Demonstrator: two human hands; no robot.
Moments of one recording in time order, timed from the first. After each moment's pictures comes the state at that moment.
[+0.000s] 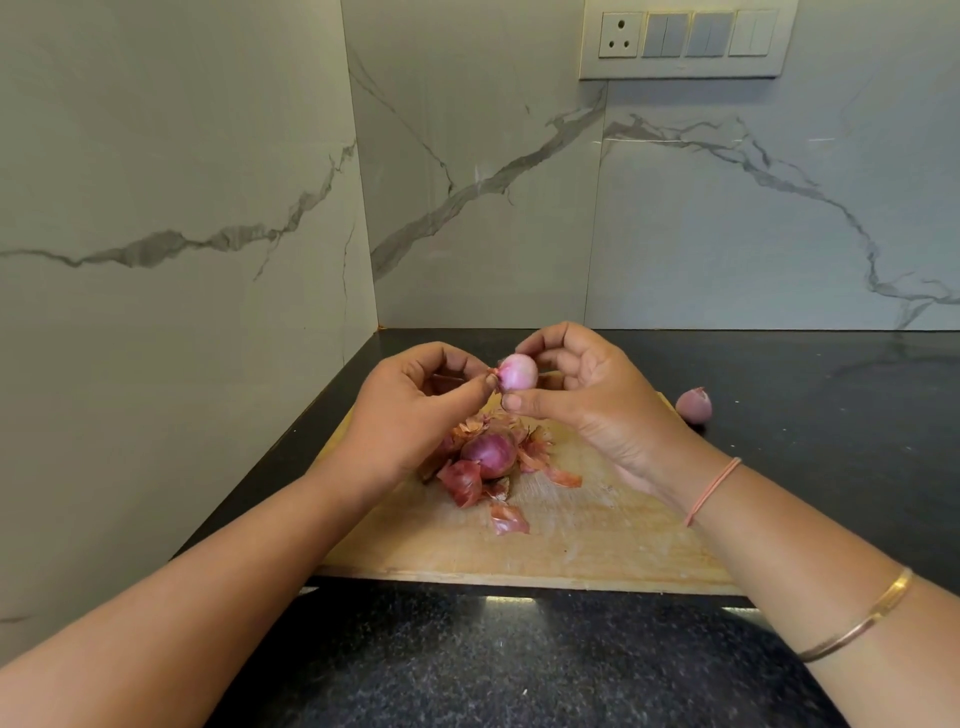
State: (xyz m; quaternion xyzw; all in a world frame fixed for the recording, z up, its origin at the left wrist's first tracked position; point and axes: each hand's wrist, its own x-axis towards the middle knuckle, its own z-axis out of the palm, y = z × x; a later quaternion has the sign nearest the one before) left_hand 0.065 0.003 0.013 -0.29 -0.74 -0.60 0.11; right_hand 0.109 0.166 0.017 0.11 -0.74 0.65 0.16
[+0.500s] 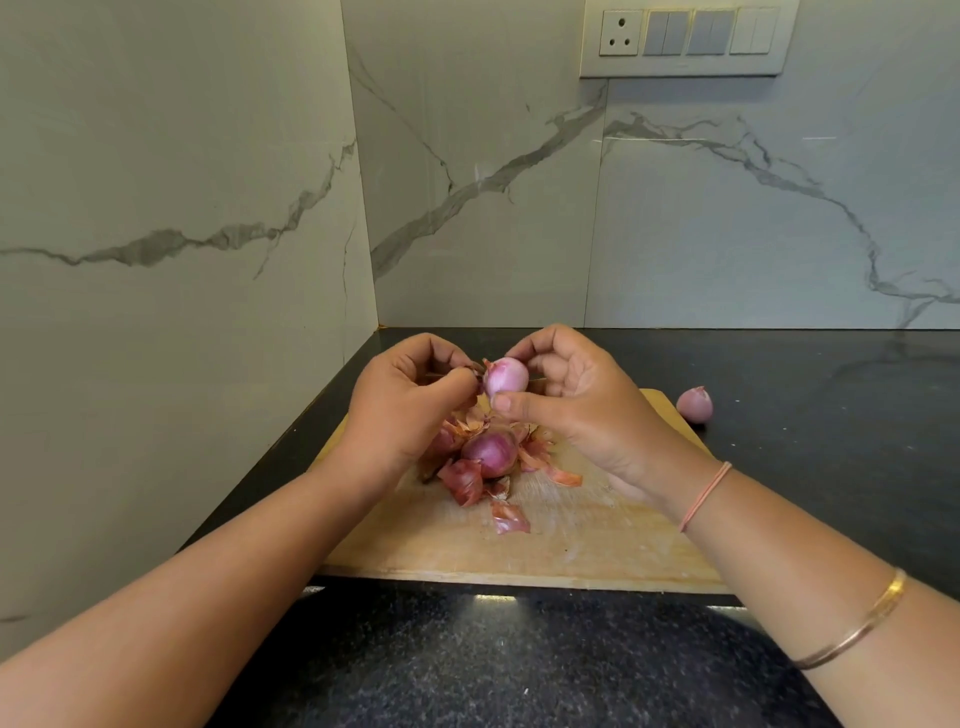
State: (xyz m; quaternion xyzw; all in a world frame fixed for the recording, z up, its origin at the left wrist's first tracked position) left_hand 0.058 0.004 0.011 -0.24 -0.73 -0.62 0.12; right_hand 0.110 0.158 0.015 0.12 -0.75 0.63 0.16
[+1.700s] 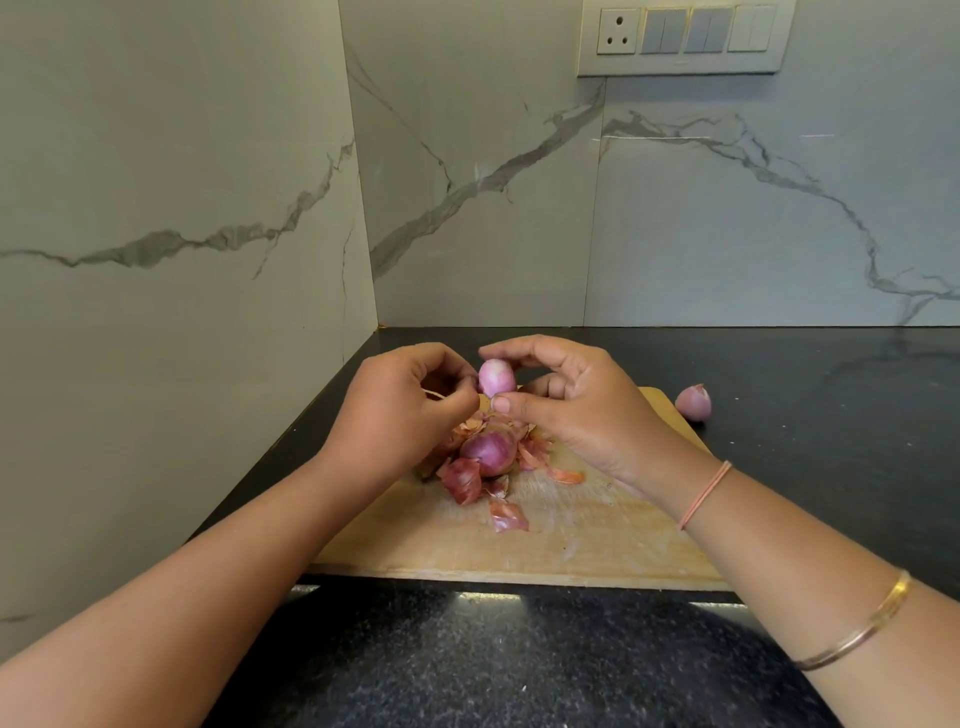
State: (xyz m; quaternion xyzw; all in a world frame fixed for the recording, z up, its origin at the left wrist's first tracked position) left_hand 0.055 -0.002 0.011 -0.30 -0.82 -0.44 0.21; right_hand 0.114 0.157 0.018 0.15 -0.79 0.57 0.17
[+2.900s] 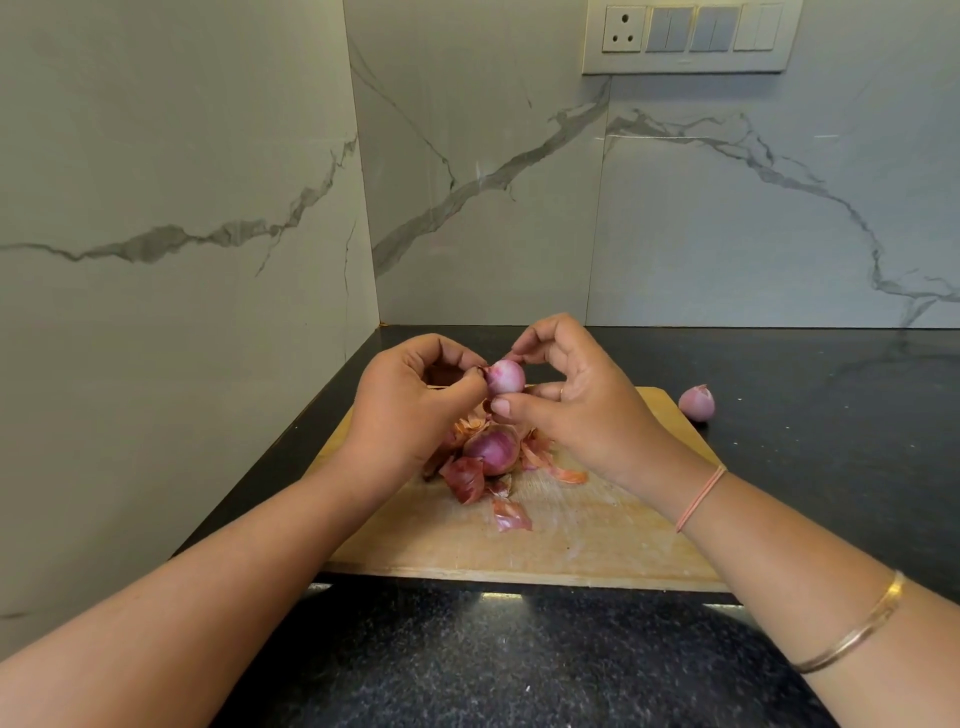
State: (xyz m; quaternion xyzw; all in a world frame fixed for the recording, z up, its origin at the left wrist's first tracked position) left_hand 0.064 0.006 0.011 -0.27 -0.76 -0.57 0.18; right_hand 0.105 0.155 0.009 0.14 -0.78 0.57 0.21
